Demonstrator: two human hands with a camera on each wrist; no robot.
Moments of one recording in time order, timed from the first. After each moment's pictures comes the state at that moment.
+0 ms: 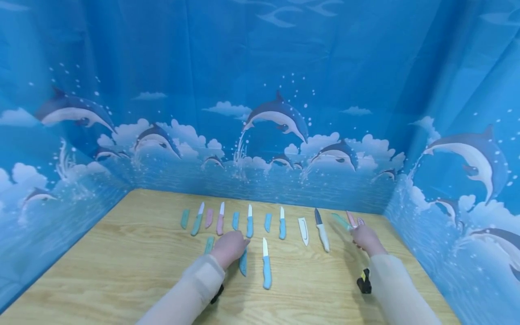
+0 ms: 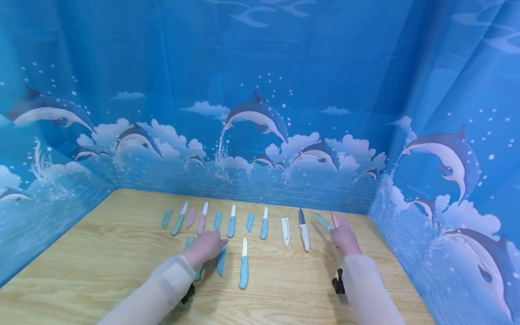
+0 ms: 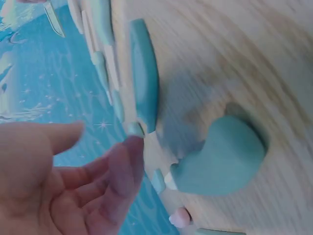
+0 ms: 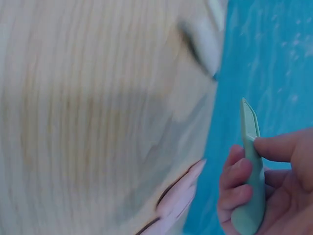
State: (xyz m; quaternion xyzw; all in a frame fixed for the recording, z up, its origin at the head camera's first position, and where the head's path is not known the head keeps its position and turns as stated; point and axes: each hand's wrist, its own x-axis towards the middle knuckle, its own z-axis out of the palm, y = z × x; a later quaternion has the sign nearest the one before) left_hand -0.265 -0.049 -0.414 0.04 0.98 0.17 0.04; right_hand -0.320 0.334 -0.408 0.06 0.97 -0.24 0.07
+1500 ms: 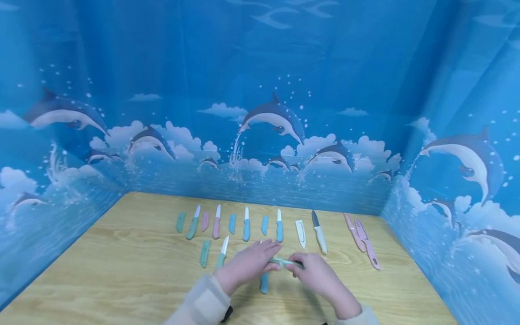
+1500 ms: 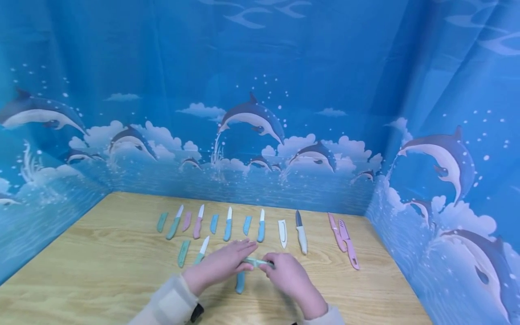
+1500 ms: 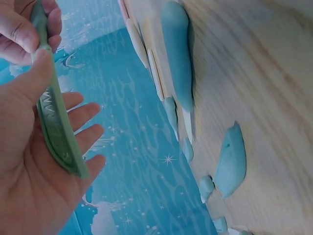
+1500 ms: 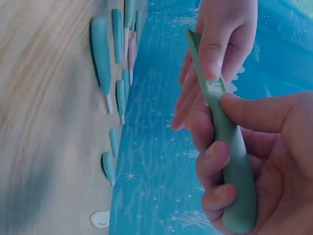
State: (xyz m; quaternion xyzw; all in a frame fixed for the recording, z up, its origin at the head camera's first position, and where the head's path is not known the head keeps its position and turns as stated) left_hand -0.232 -0.018 -0.404 0.36 0.92 0.13 -0.02; right_hand -0.204 0.182 -0.391 -0.19 0.94 -0.27 0.01
